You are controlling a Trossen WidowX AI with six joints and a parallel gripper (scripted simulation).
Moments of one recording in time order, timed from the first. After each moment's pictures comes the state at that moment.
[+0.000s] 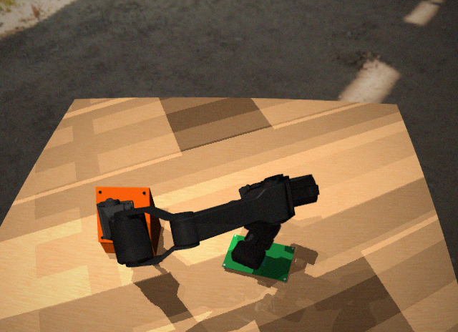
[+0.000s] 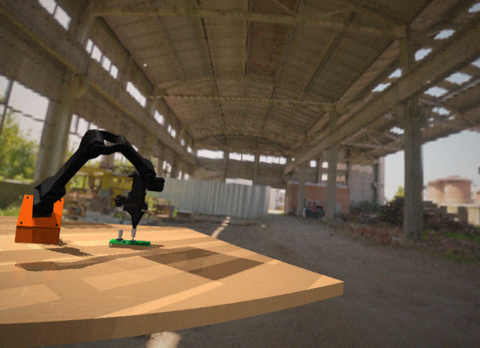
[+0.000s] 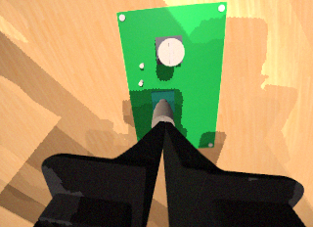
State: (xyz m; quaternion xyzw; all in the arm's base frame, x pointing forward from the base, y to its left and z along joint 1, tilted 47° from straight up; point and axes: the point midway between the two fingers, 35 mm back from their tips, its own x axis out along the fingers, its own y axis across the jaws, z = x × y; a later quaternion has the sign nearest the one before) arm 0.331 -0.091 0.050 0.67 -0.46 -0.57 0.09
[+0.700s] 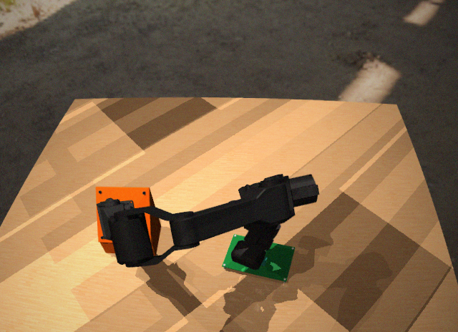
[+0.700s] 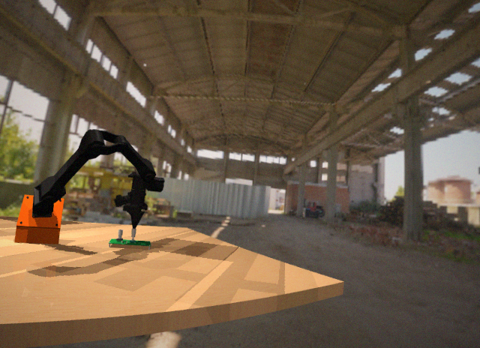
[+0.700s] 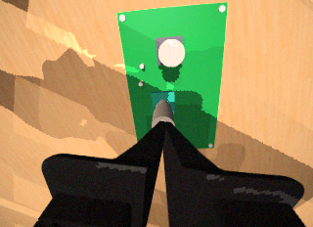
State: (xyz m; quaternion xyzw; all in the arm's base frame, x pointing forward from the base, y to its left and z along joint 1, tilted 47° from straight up) arm 0.330 -0.091 0.050 0.67 -0.46 -0.57 0.09
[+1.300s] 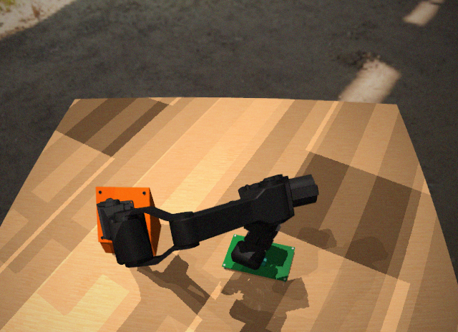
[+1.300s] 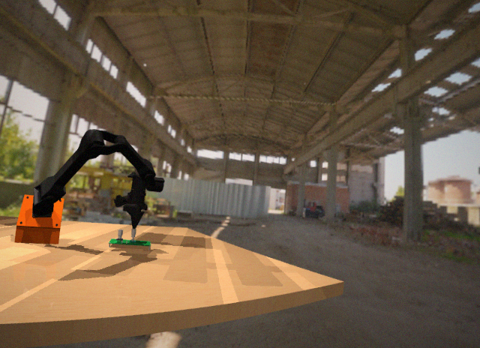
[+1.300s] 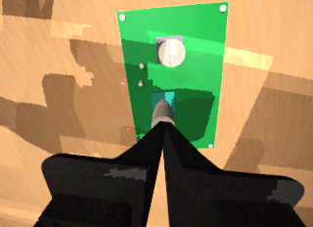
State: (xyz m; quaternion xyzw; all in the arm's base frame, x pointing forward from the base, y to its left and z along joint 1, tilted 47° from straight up) arm 0.330 -0.091 0.048 0.67 -0.46 -0.57 0.09
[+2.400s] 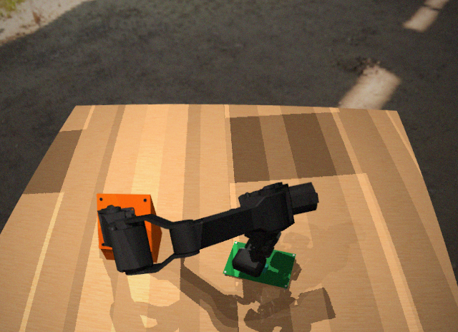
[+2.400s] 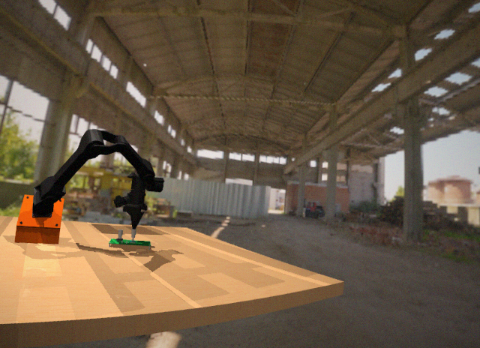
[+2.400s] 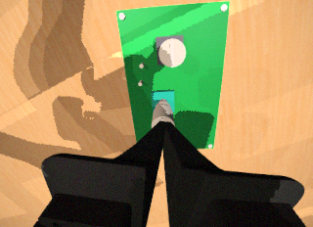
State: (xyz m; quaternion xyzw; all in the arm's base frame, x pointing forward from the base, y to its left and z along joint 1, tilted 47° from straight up) arm 0.330 -0.092 0.047 0.68 -0.45 -0.57 0.10
